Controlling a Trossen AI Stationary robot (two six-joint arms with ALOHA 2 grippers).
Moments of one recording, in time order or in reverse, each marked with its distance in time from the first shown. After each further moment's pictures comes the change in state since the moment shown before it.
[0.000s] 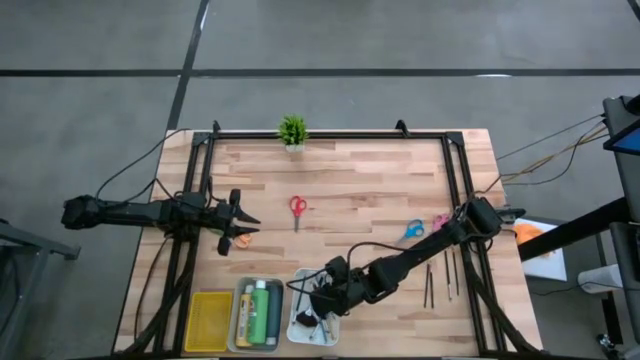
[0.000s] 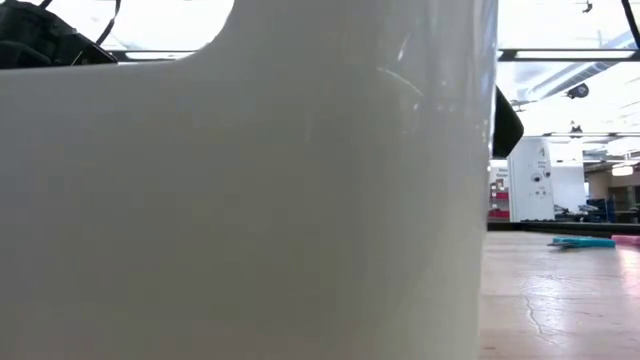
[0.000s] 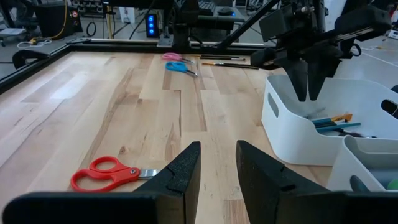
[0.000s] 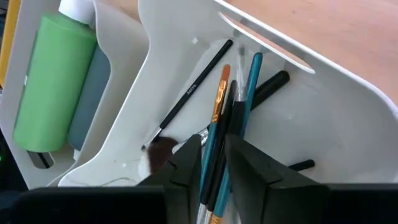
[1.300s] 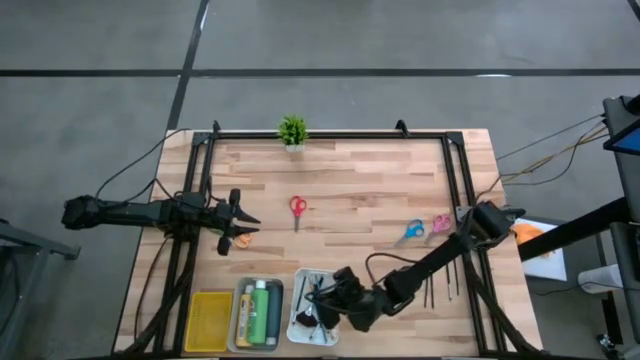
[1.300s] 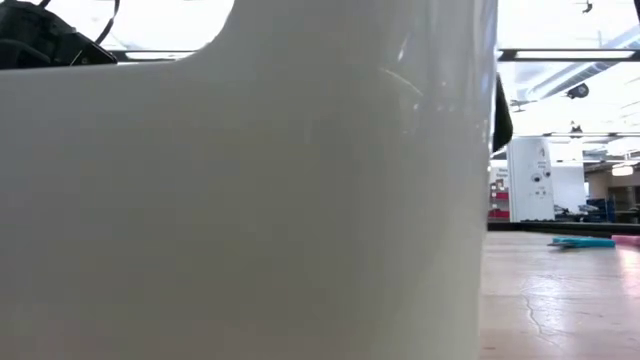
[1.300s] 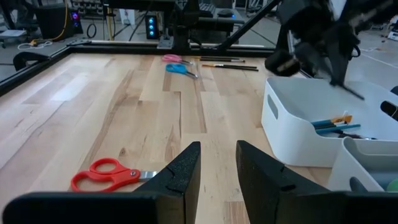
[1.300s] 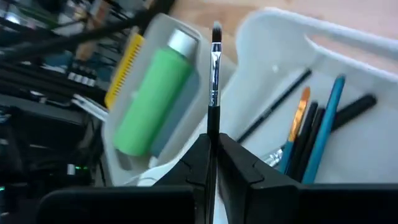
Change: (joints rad) left arm 0.000 -0.007 0.000 0.000 0.000 0.000; right arm 0.101 -0.028 -0.174 0.475 0.293 -0.094
